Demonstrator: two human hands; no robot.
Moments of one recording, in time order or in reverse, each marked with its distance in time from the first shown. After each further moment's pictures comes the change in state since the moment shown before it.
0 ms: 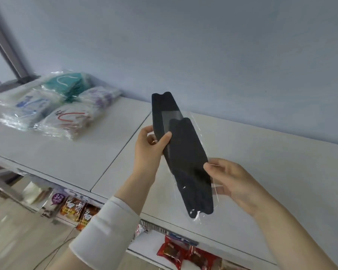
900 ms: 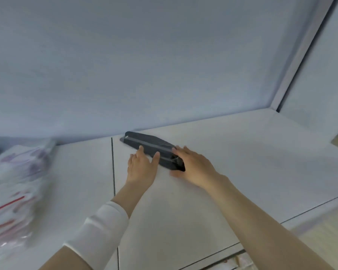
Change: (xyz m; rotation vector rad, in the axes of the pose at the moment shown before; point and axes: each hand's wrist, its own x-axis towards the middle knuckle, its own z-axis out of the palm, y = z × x) left_hand 0.124 -0.024 -0.007 0.928 -0.686 0.125; right_hand 0.107 -0.007 0.067 -1.130 0.534 0.157
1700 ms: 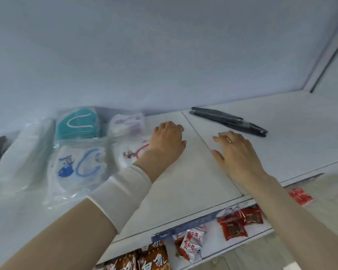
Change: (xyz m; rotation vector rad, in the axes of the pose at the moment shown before) left_hand -0.080 -0.124 -0.192 0.609 0.009 0.507; right_hand -0.097 -0.223 0.048 -0.175 0.382 0.152
